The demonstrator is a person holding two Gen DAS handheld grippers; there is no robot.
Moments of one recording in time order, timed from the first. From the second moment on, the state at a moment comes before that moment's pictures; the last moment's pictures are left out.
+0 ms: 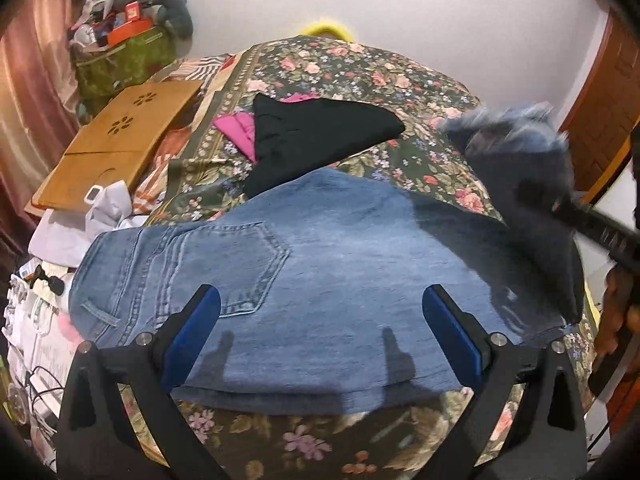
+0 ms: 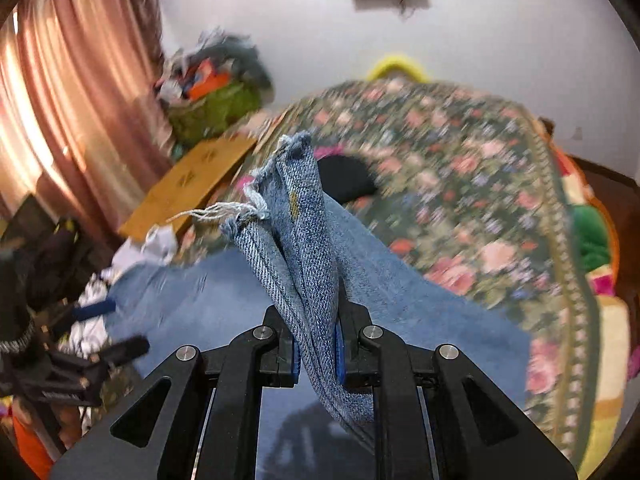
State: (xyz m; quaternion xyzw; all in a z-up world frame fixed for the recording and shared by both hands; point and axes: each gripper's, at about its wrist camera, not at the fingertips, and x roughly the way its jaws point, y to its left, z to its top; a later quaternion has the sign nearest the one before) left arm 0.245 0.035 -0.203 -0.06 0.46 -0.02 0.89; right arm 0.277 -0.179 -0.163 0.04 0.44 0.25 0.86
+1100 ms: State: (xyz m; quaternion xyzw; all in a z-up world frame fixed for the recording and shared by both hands) left arm 0.295 -0.047 -0.181 0.00 0.46 -0.09 0.88; right arm 0.238 -0.272 -0.148 0.05 0.43 0.18 0.88
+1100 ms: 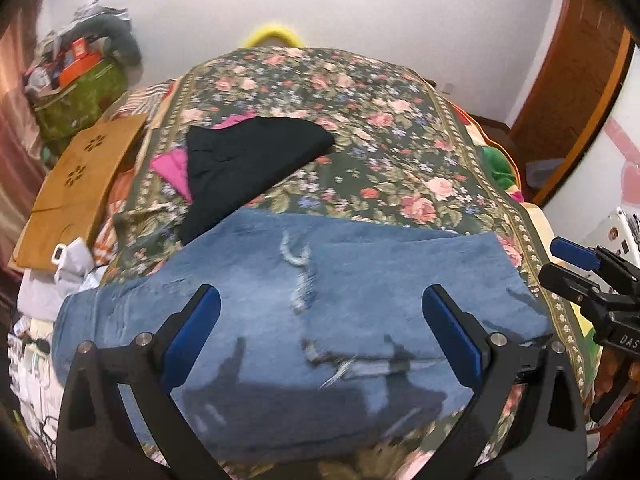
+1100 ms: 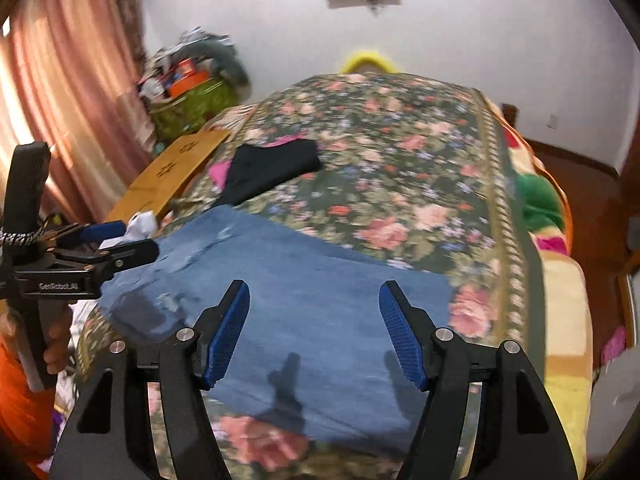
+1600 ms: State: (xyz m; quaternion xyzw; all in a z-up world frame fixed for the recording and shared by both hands) left arm 0.337 -0.111 -0.262 0.07 0.56 -0.12 0.82; right arm 0.251 -0.302 -0.233 0.09 0.52 0.20 0.82
